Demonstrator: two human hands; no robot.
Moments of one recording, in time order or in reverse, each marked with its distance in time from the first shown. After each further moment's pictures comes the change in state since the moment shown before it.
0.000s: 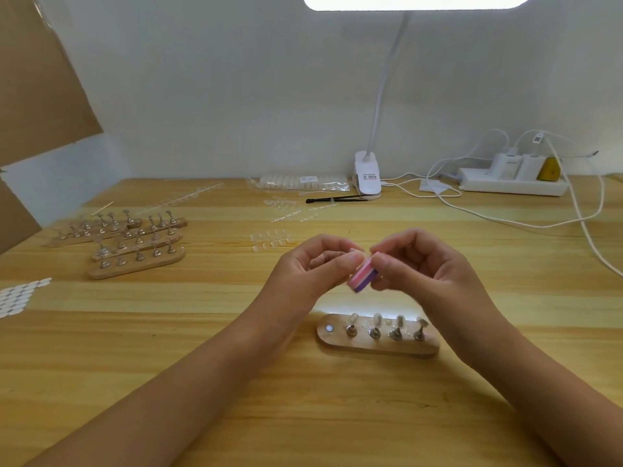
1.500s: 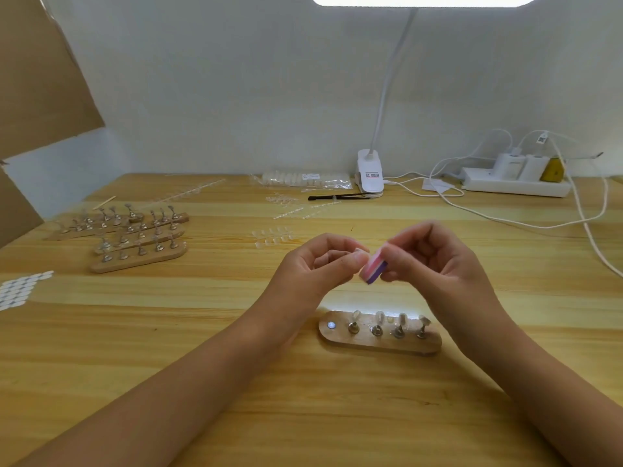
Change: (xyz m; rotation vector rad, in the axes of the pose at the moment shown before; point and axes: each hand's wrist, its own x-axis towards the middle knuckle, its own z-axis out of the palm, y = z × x) left_hand 0.000 -0.003 0.000 0.039 0.004 -0.003; right_hand 0.004 0.006 -0.003 -0.052 0.050 -0.057
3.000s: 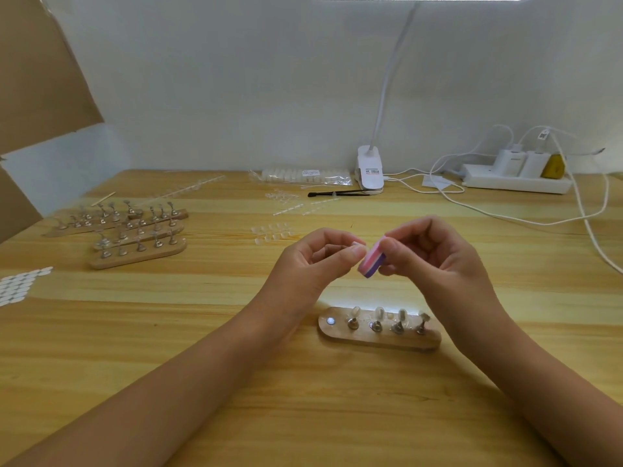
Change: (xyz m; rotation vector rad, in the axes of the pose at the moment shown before) left_hand 0.000 -0.001 -0.001 0.014 0.031 0.009; right_hand 0.000 -0.001 0.002 -0.010 0.015 -0.013
